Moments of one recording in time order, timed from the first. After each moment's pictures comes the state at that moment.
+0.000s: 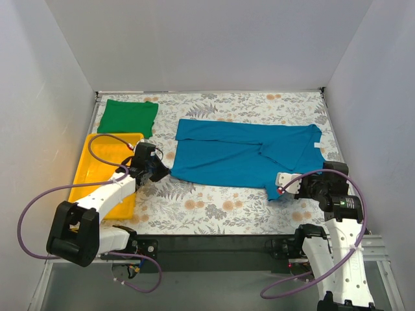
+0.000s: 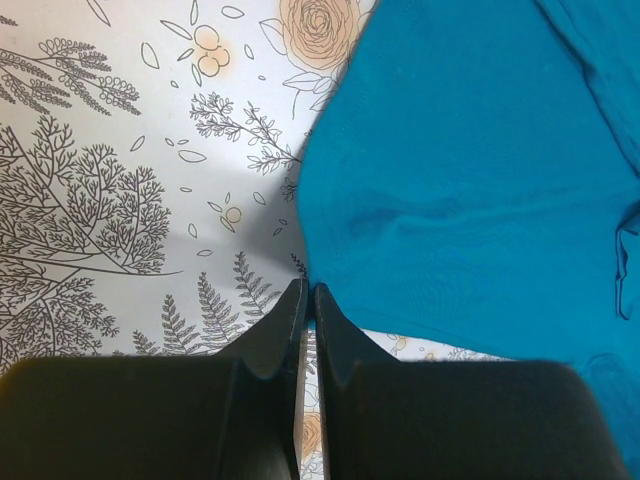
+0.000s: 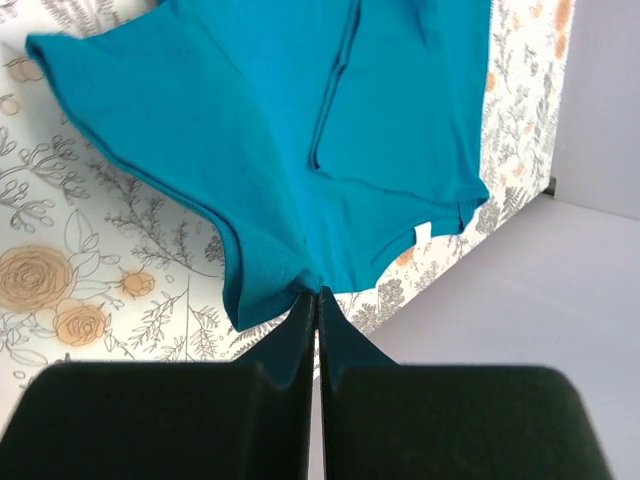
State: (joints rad) left arm -0.33 1.24 0.62 -0.23 -0.01 -0.90; right arm -0.05 0.57 0.69 -0.96 -0.35 -1.46
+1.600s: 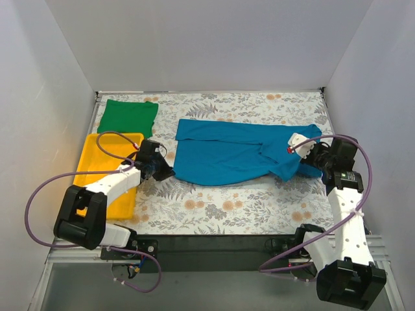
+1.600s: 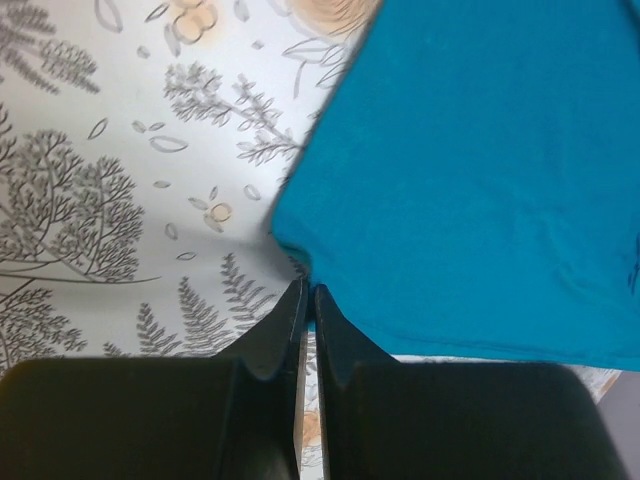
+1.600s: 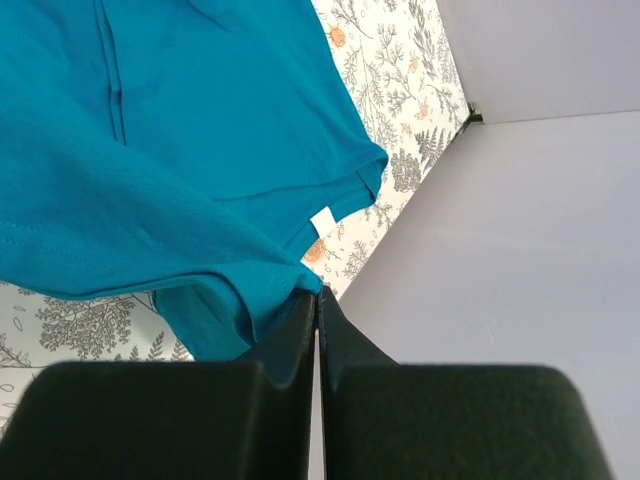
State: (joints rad) left arm -0.33 1.38 0.66 -0.24 0.07 -0.92; right arm -0.16 0.84 0.77 -0.52 -0.34 -1.19
